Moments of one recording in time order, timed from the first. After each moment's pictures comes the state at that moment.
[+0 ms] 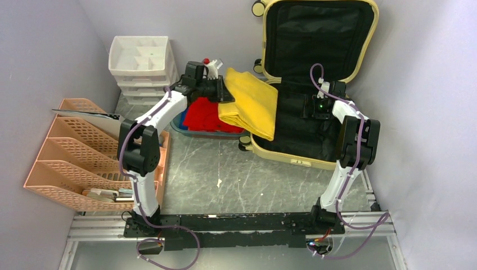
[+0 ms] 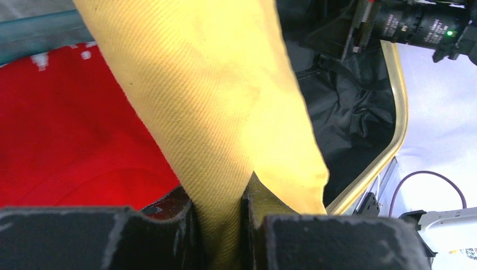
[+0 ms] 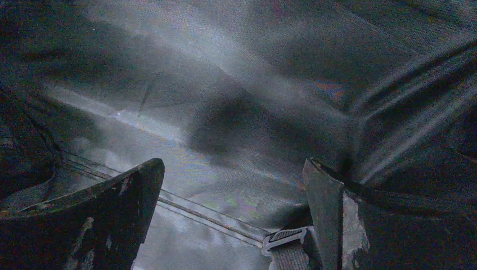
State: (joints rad) left arm -0.37 1.96 1.69 -0.27 0.59 -0.41; right arm -0.19 1.98 1.42 -0.38 -0.30 -0.09
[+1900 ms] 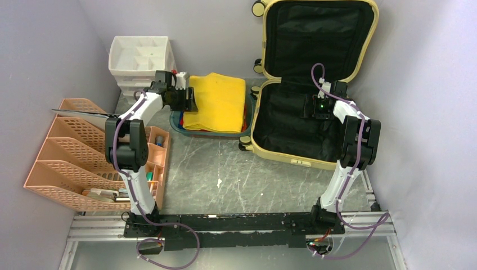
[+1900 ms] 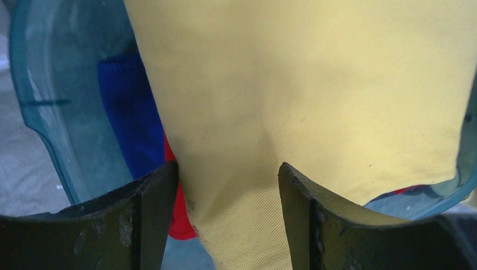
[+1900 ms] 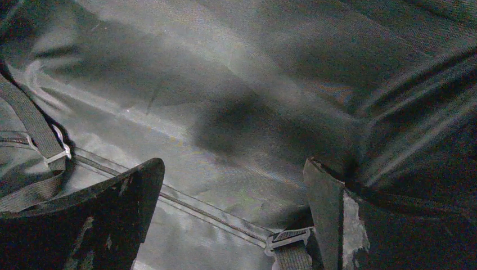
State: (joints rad) left arm -0.09 1.96 1.56 -0.45 0.40 -0.05; right arm -0.20 1.98 1.42 -0.38 -0.35 -0.09
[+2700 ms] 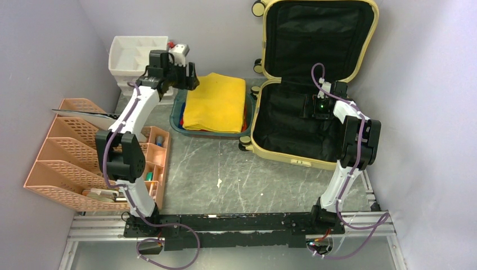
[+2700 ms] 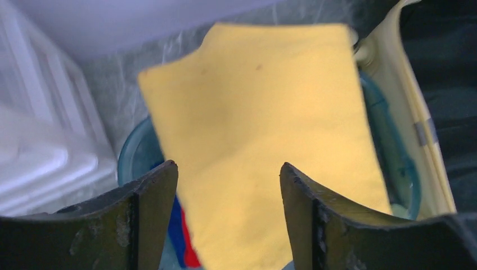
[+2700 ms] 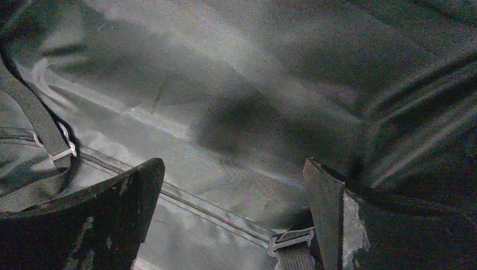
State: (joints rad) left arm -0.13 1.81 1.66 -0.39 0.34 -0.01; right arm -0.20 1.98 1.42 -0.38 -0.37 -0.09
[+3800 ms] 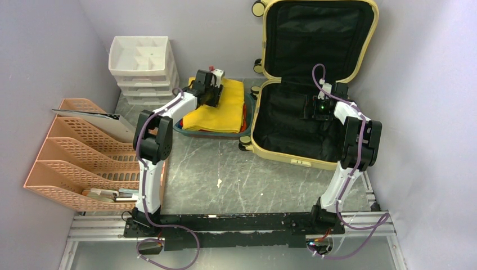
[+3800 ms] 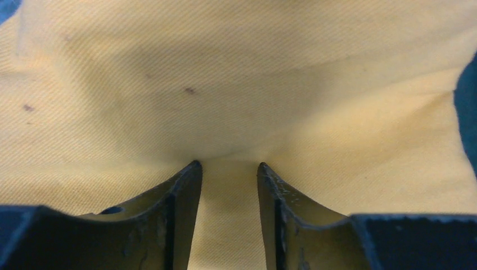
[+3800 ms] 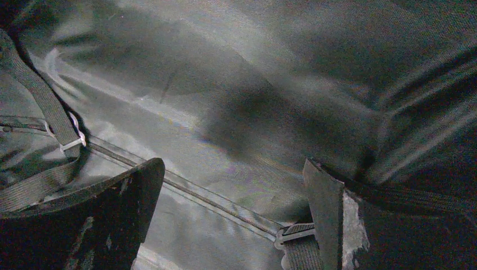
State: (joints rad) left arm -0.37 2.20 1.76 -0.26 0.00 0.04; right arm -0.21 1.96 1.40 -0.39 -0.40 -0.09
